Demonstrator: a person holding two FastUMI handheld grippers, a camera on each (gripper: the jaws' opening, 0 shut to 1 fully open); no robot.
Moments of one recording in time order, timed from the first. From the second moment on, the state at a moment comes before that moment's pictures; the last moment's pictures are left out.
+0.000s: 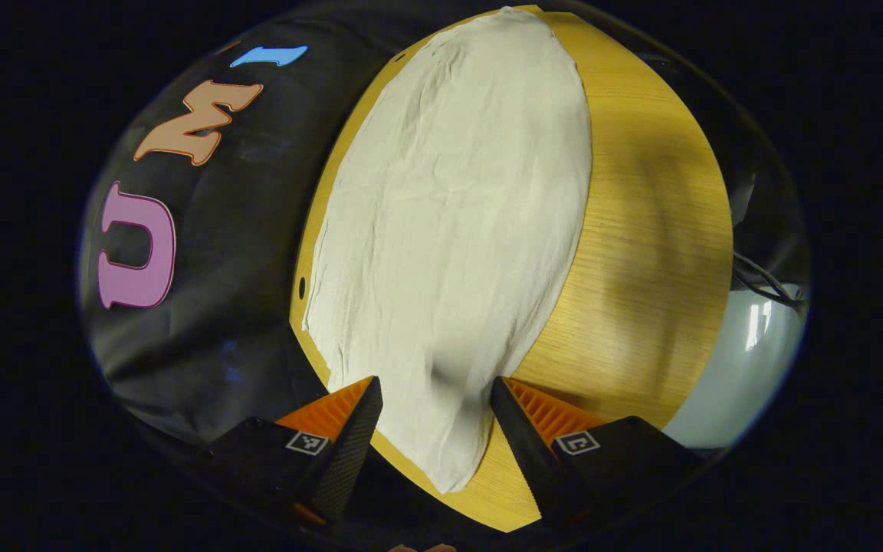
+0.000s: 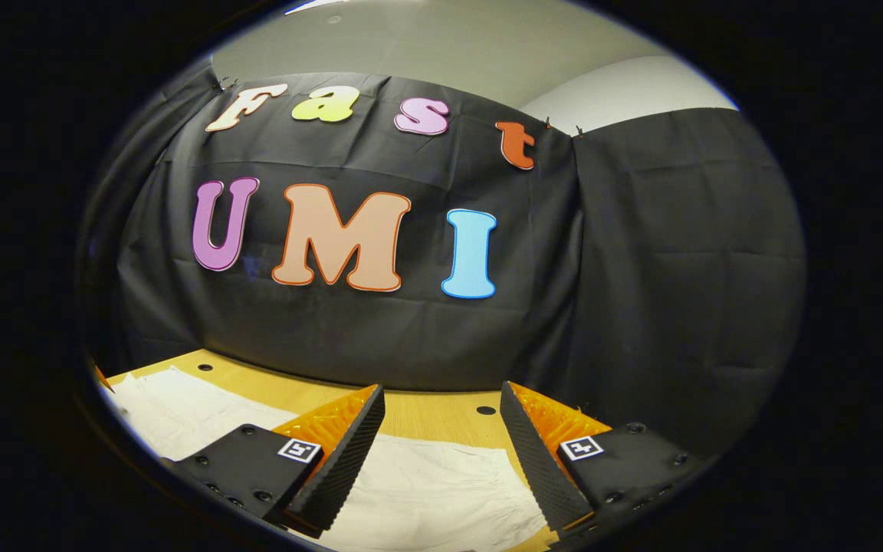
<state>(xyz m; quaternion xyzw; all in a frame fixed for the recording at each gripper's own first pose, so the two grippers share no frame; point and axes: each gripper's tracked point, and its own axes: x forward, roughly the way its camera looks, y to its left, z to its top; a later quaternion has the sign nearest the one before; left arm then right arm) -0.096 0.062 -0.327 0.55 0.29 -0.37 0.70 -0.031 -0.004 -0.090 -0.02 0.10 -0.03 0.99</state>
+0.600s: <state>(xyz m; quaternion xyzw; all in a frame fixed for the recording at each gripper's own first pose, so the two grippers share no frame) -0.106 0.054 -0.351 0.53 0.33 -0.37 0.69 -0.039 -0.031 -0.097 -0.06 0.11 -0.02 0.99</state>
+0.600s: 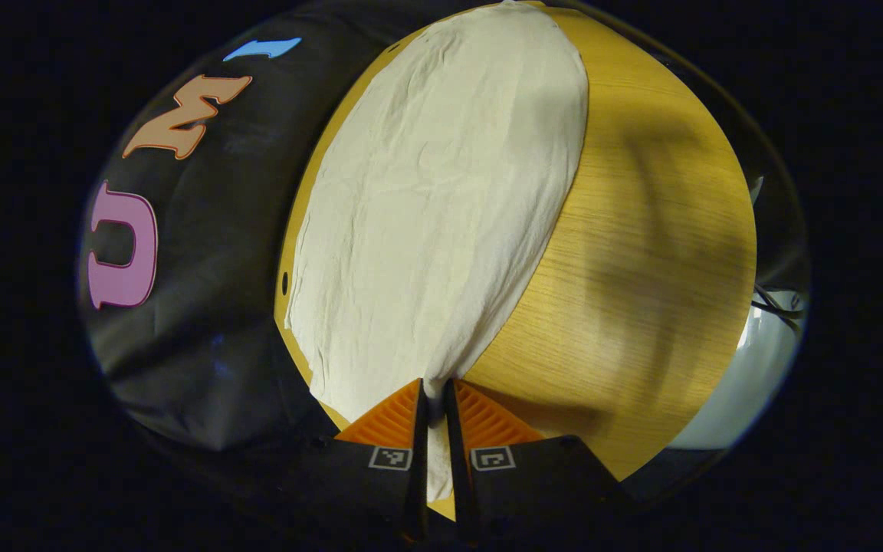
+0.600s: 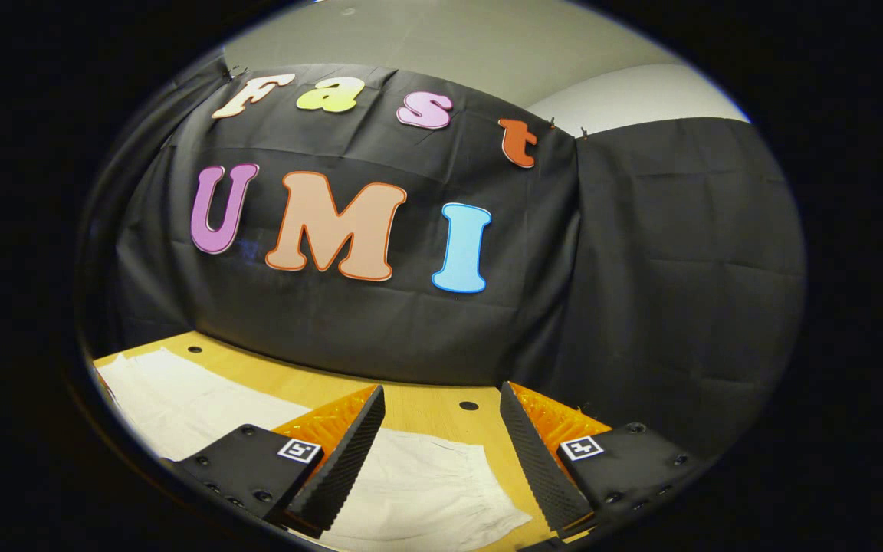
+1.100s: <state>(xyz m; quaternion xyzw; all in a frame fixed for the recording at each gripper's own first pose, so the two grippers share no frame) -0.106 0.054 -0.352 0.55 0.32 -0.35 0.69 -0.070 -0.045 -0.143 -0.19 0.17 0.06 0.97</state>
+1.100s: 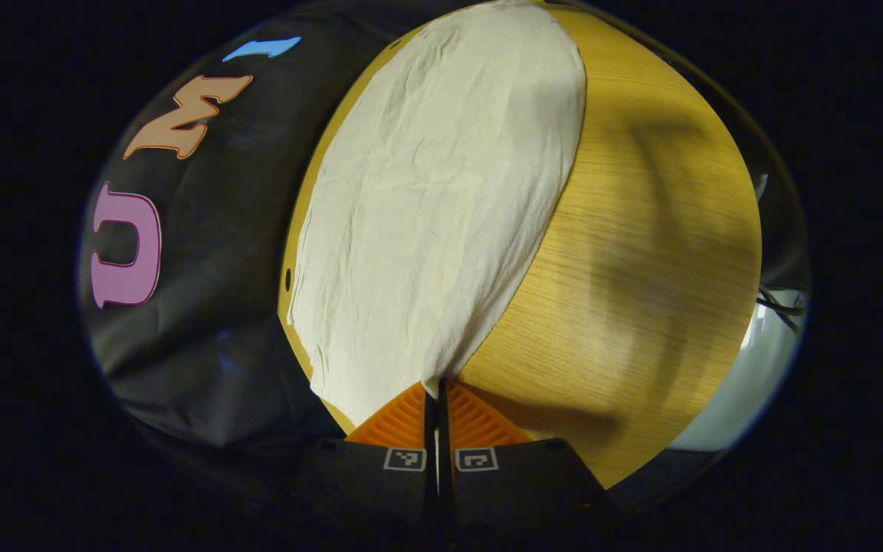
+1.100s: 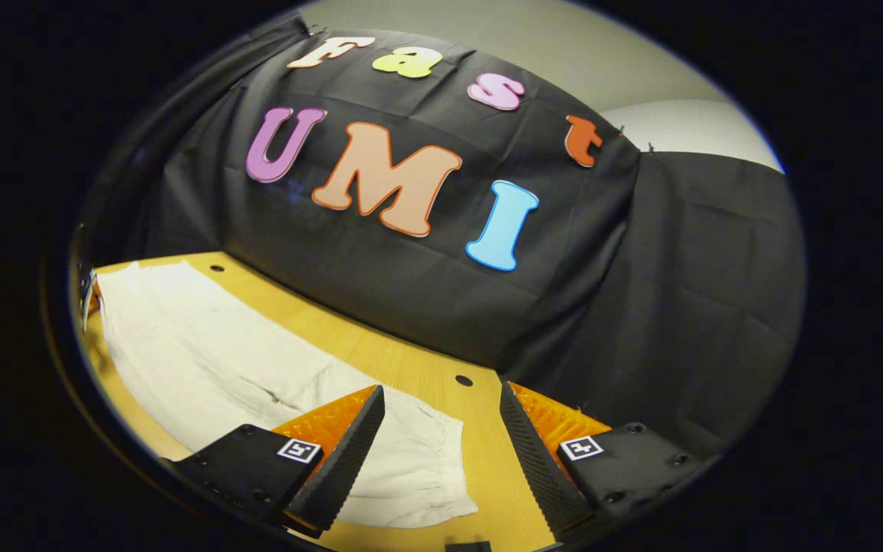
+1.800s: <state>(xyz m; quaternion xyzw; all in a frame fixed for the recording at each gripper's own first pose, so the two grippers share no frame) -0.106 0.053 -0.353 0.56 0.31 -0.33 0.69 -0.155 -0.070 -0.287 -0.39 0.31 0.24 0.84</state>
